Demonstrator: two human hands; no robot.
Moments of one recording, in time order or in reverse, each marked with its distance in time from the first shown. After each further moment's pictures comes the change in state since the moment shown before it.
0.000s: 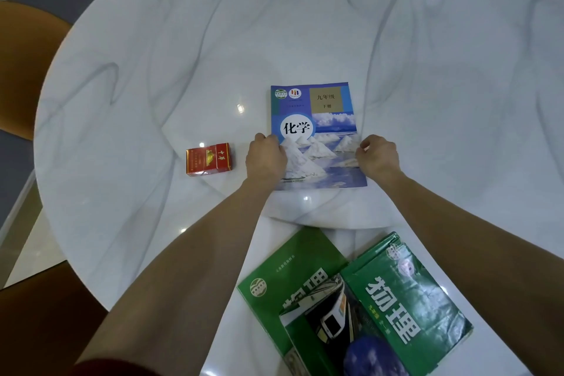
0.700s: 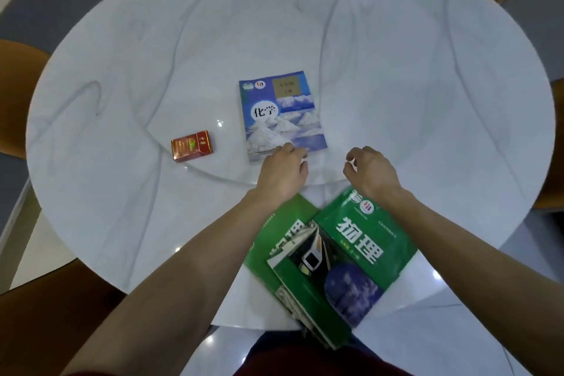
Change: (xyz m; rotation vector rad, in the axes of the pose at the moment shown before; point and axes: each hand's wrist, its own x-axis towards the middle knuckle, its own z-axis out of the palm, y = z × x) left_hand -0.140 0.036 -0.003 0.141 -0.134 0.528; right_hand -0.138 0.077 -0.034 -0.175 0.072 -0.232
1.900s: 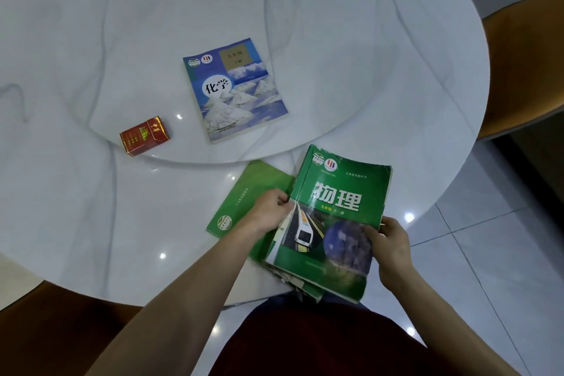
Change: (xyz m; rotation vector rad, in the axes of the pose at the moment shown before) left_hand -0.084 0.011 0.062 -0.566 -0.553 -0.358; right_hand -0.187 0.053 0.073 1.020 0.153 0.950
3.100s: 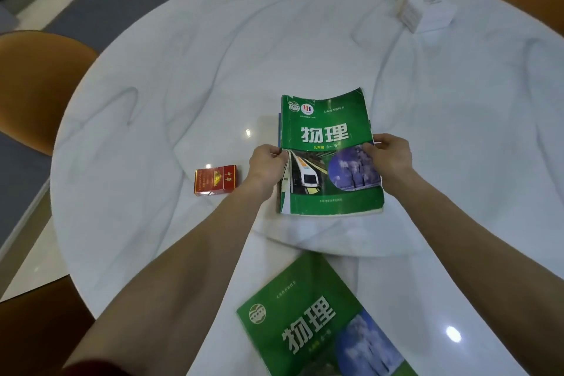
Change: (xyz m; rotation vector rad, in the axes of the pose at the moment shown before) left_hand 0.101 0.049 -0.210 -0.630 0.696 -0.011; right_hand 0.102 -0.294 0.217 -0.216 -0.318 -0.536
